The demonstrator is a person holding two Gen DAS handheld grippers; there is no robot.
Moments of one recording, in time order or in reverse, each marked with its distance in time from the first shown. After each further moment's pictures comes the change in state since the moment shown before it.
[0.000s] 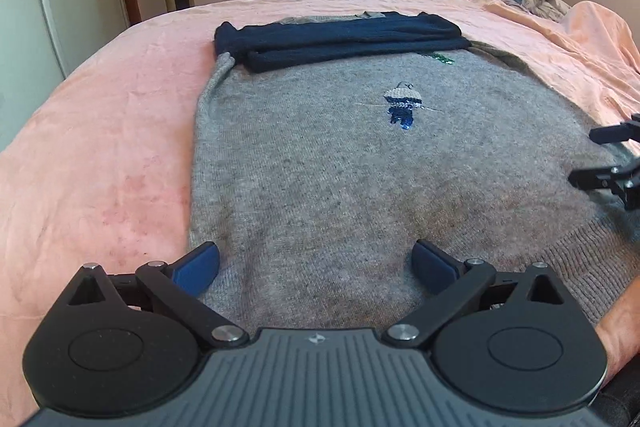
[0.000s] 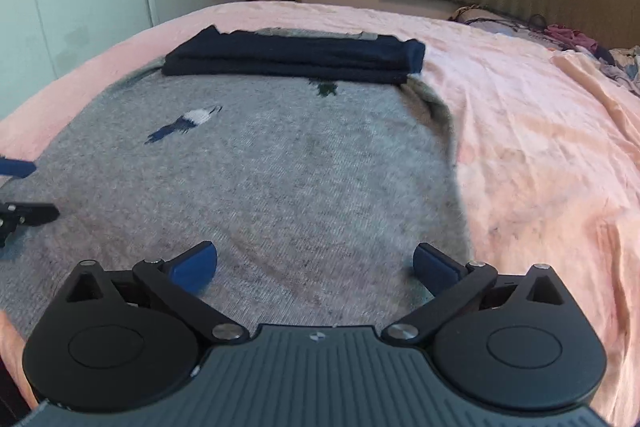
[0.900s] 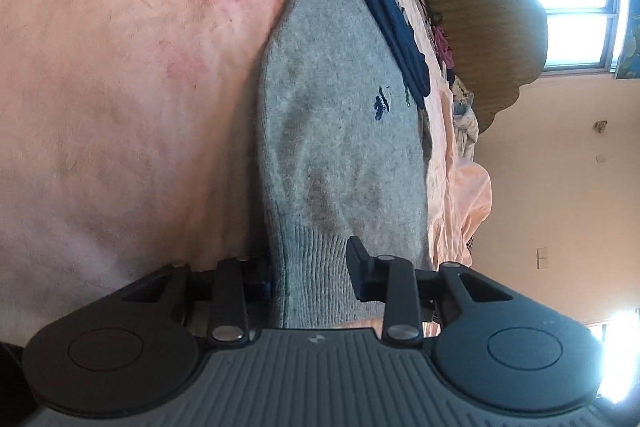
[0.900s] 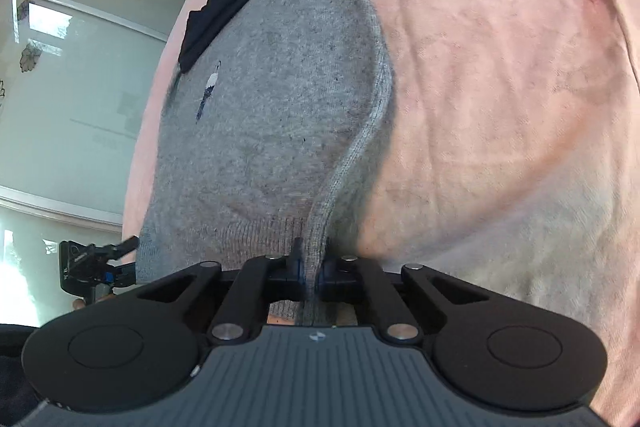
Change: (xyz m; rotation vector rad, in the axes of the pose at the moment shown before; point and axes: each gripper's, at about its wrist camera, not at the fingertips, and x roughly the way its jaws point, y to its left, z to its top) left arm 0.006 0.119 -0.060 -0.913 0.321 -0.695; right arm -0.033 -0.102 -0.043 0.722 0.363 0.493
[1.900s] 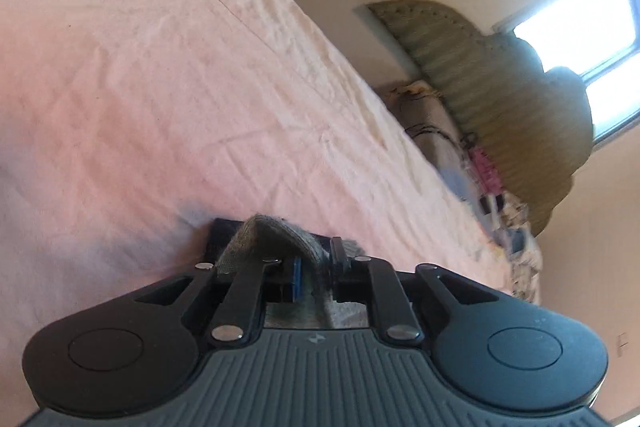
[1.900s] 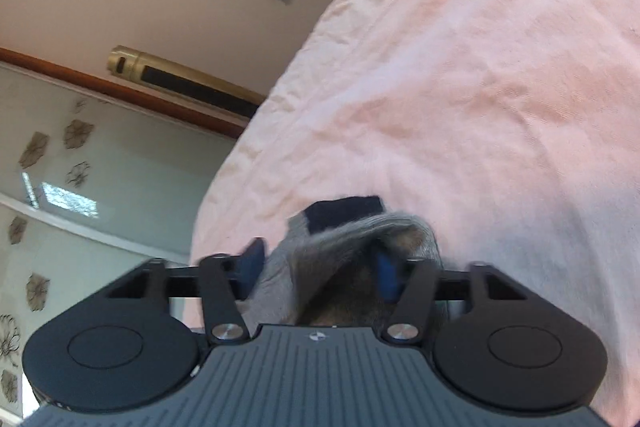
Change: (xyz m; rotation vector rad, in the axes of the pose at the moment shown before) left arm 0.144 -0.121 0.366 0.162 -0.385 0.134; right arm 0.126 -0.012 0.385 0.181 -0.414 0.164
